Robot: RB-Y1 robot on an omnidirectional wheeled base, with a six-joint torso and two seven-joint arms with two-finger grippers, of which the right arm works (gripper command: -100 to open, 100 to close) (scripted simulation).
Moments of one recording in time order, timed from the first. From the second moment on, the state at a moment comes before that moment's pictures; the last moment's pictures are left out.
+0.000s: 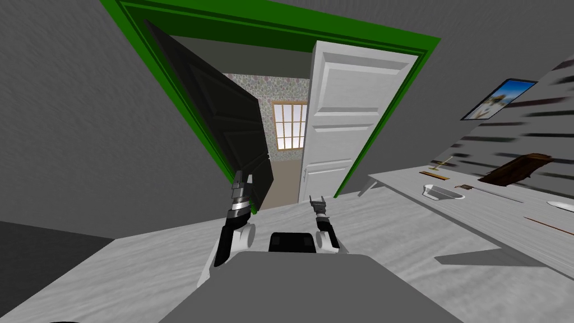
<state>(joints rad) 0.10 -0.09 0.23 -0.99 -0.45 -0.79 -1.19</state>
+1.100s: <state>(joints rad) 0.11 -0.09 0.25 -0.99 -0.45 -0.78 -1.22</state>
